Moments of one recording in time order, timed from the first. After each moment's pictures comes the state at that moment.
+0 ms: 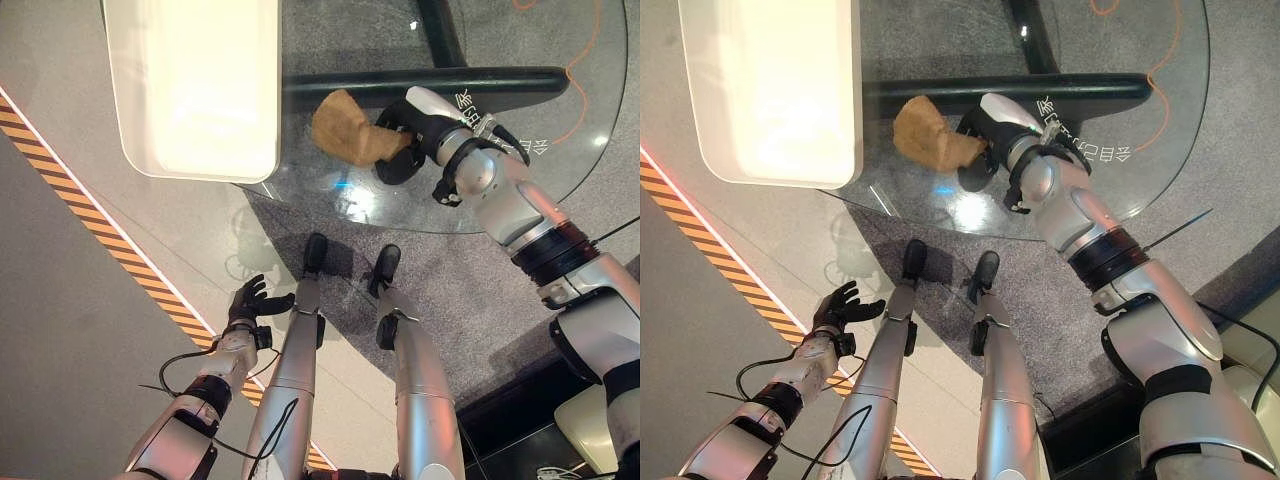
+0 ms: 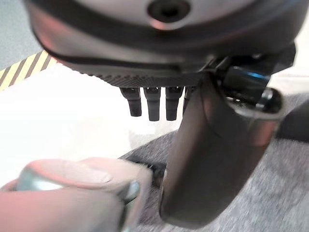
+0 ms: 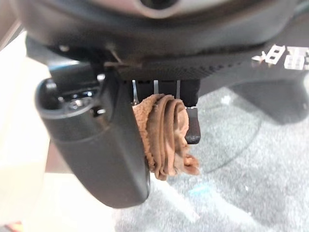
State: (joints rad) left arm -0.47 0.31 -0.41 0.89 -0.74 -0.13 0.42; right arm -1.15 -0.64 0.69 0.45 -0.12 0.31 0.14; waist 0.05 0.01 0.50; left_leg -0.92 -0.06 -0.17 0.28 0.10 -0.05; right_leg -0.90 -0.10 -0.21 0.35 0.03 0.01
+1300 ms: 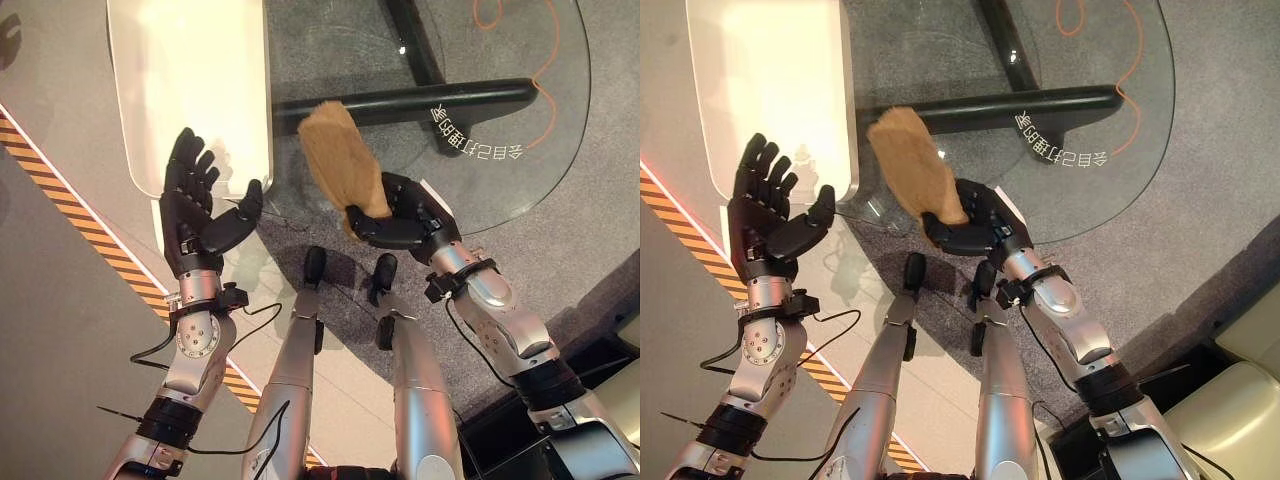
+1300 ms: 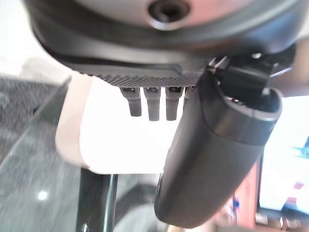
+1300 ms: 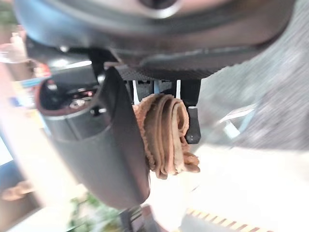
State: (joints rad) left arm -0.24 0.45 -0.24 0.09 -0.50 -0.50 0.39; right arm -0.46 -0.50 0.31 -0.03 0.63 -0.02 0.13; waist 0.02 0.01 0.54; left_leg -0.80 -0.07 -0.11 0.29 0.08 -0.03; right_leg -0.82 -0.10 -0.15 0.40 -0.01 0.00
